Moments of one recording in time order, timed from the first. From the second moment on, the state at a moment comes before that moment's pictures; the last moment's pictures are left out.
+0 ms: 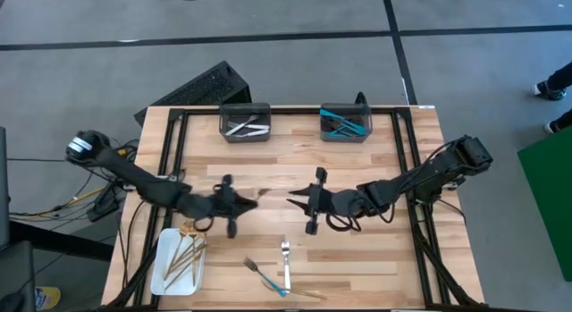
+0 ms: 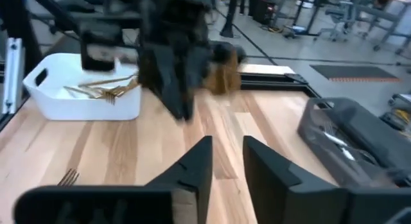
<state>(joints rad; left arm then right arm) -0.41 1.19 0.50 0.33 -0.52 -0.37 0.33 1.52 0.96 0.30 0.57 0.03</state>
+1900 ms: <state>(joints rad) -1.44 1.15 0.51 -0.72 -0.94 -1.88 0.26 1.73 0.96 0.46 0.41 0.18</state>
